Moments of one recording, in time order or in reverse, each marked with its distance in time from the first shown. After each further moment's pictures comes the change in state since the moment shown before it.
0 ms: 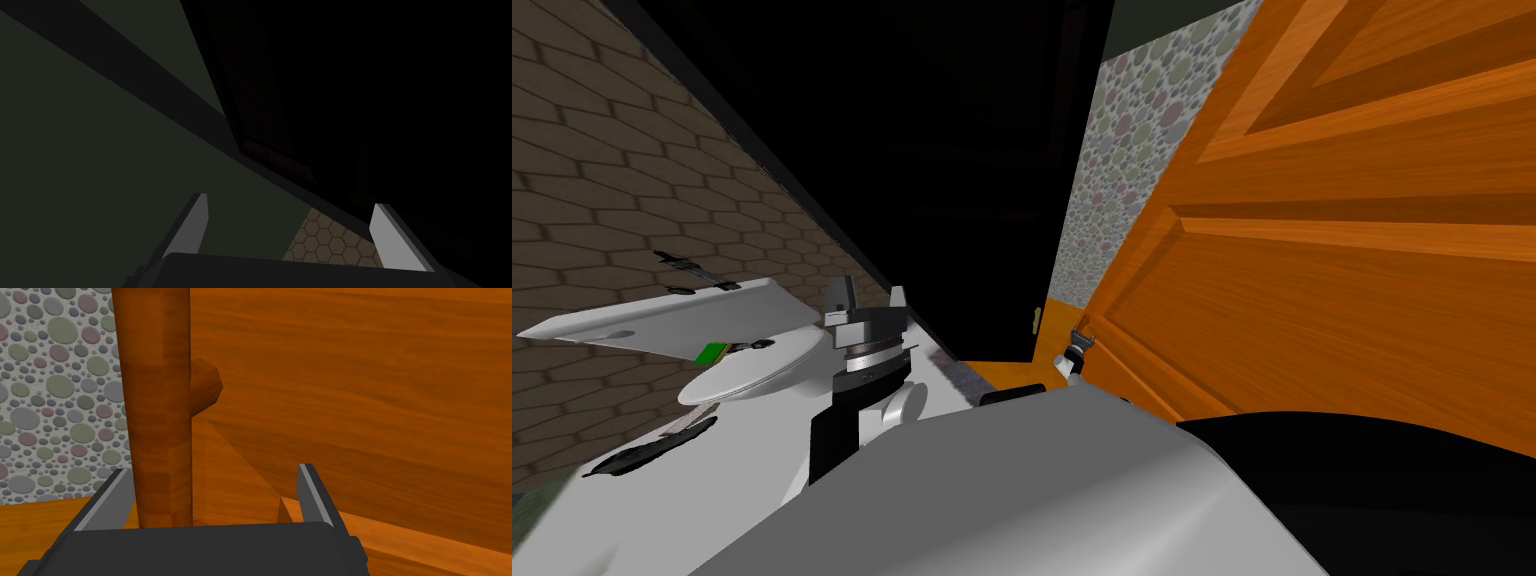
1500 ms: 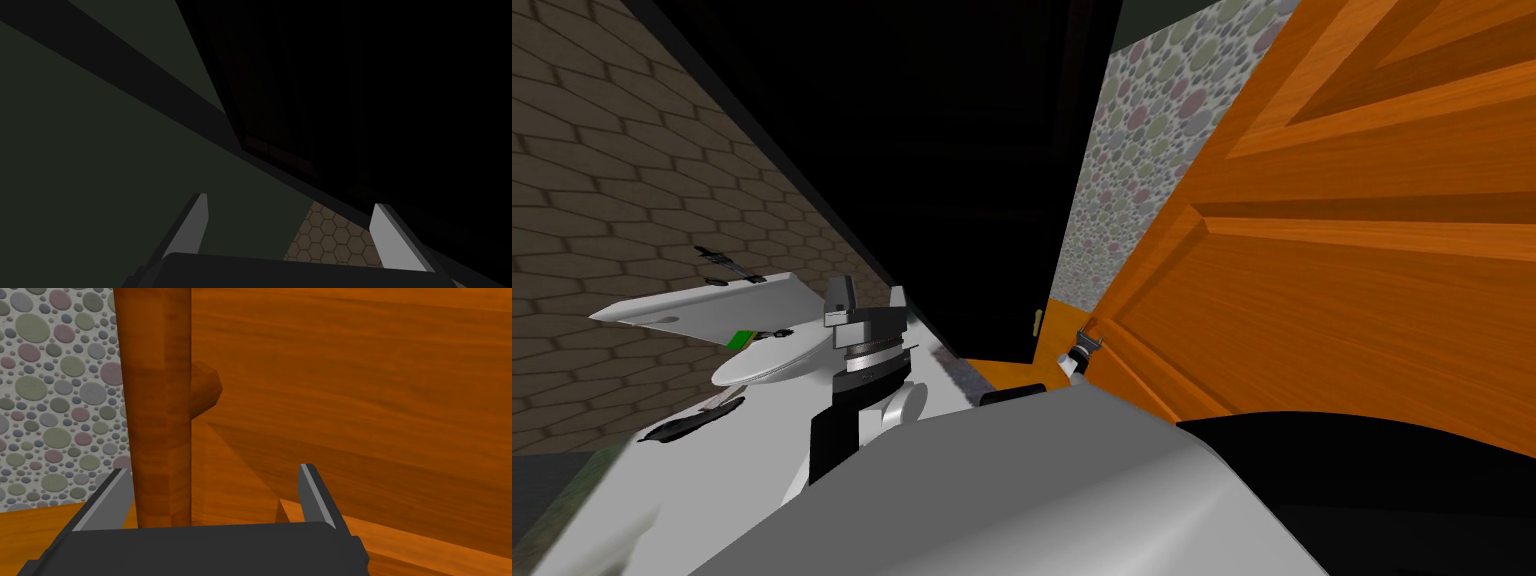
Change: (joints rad) arm 0.000 0.002 -0.109 -0.022 0.011 0.007 0.026
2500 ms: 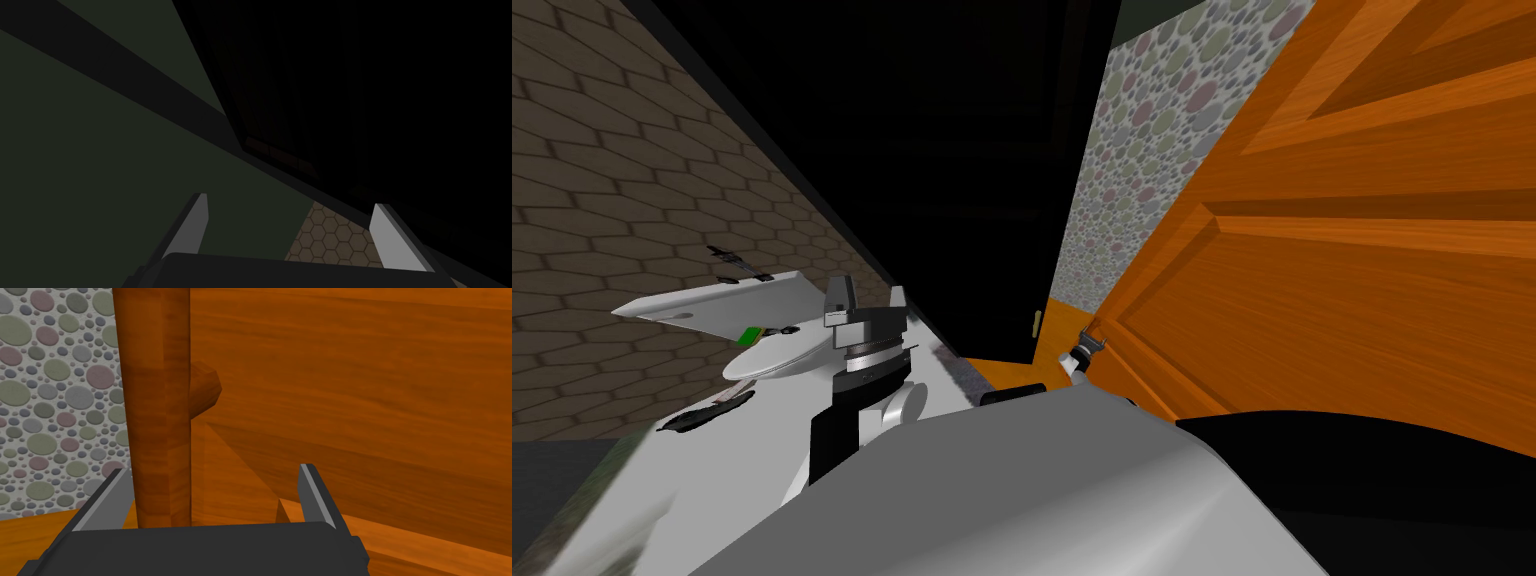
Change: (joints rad) arm -0.033 -0.013 -0.052 0.047 0.006 -0.027 -0.012
